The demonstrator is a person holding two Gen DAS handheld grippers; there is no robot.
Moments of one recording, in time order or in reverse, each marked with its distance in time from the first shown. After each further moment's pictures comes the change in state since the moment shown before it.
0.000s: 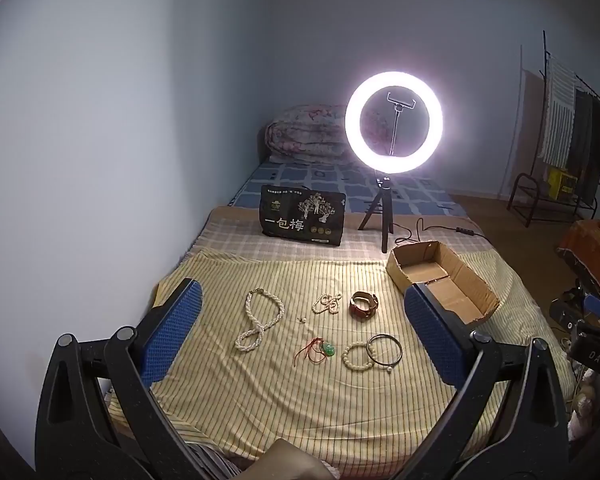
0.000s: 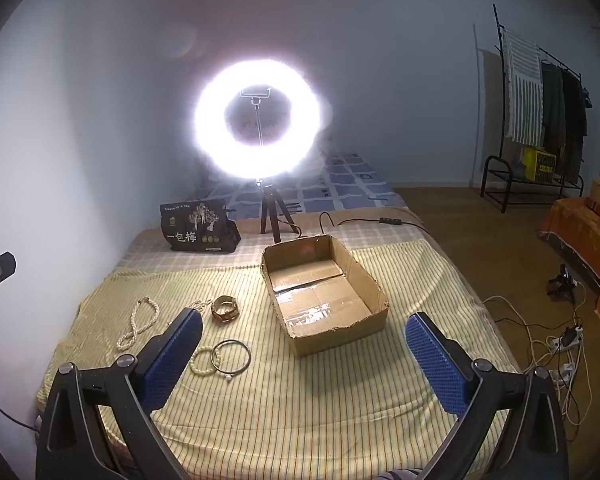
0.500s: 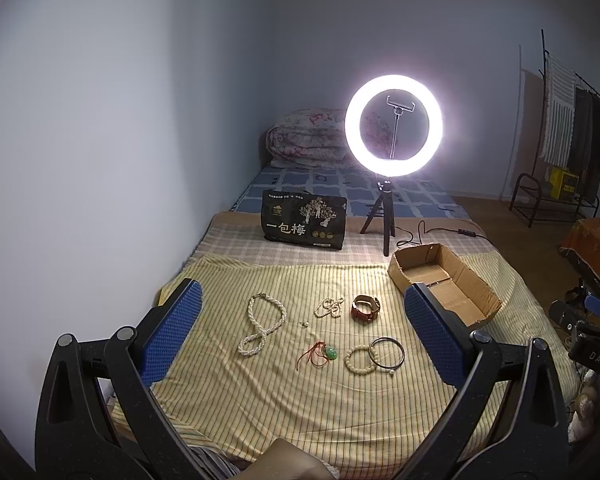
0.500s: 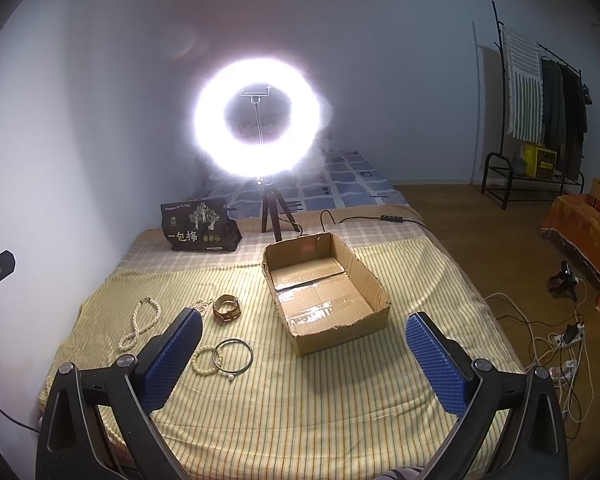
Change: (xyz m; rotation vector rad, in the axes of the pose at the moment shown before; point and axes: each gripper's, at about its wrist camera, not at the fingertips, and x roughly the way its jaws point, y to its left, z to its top) left arm -0.007 0.002 0.012 0.013 -0.018 0.011; right arm 0.002 0.000 0.000 0.011 0.008 0.006
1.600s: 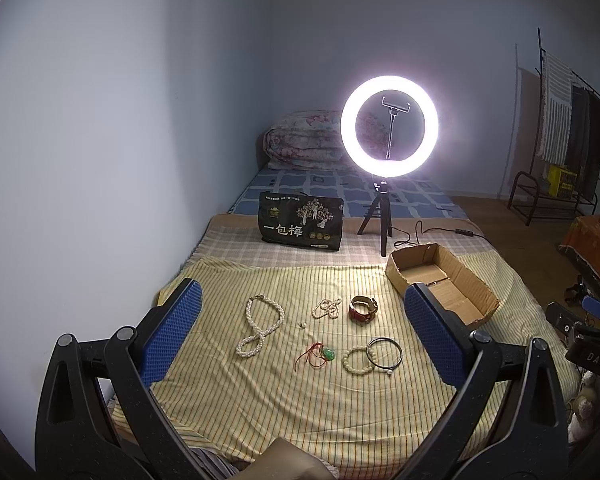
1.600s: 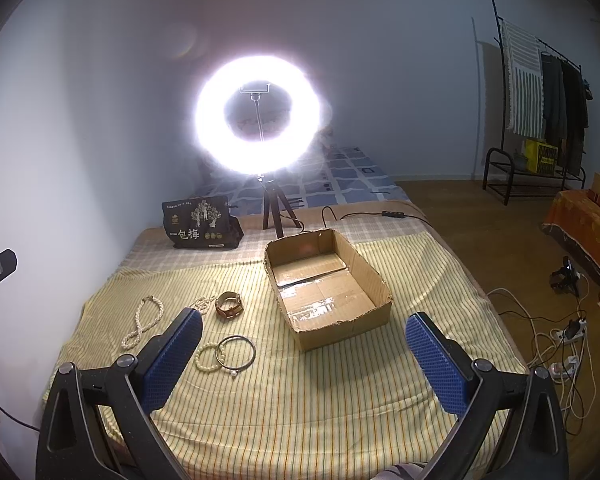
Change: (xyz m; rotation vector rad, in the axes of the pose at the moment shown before) left arm -0.002 -0.003 0.001 0.007 -0.007 -0.002; right arm 0.000 -0.001 -0.004 0.007 0.007 0.006
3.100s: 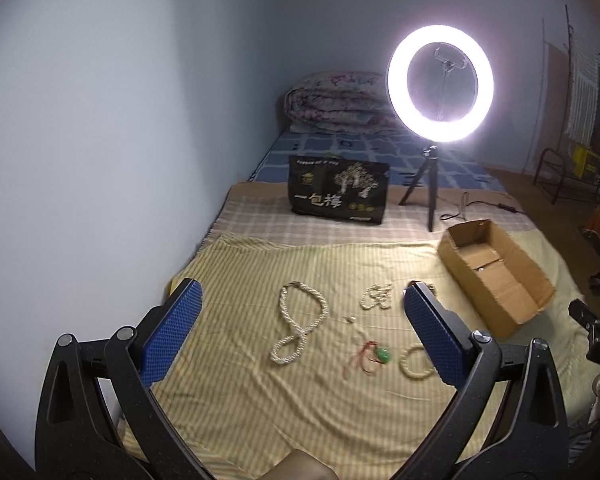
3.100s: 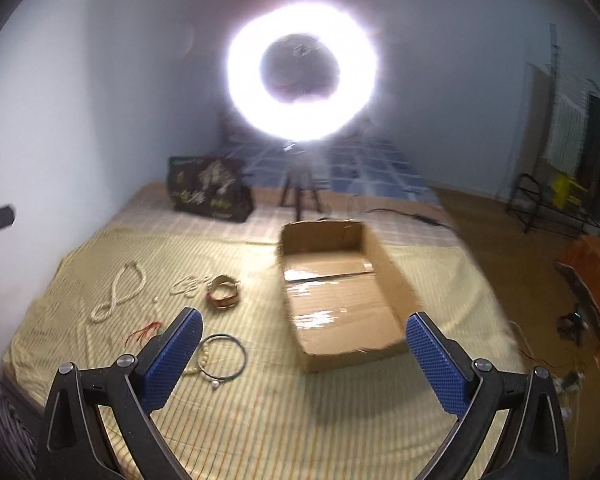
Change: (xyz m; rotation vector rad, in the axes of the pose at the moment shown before) left arm 0.114 0.051 -0.009 0.012 0.134 0.072; right arm 0.106 0.033 0.003 -0.208 0.082 0.042
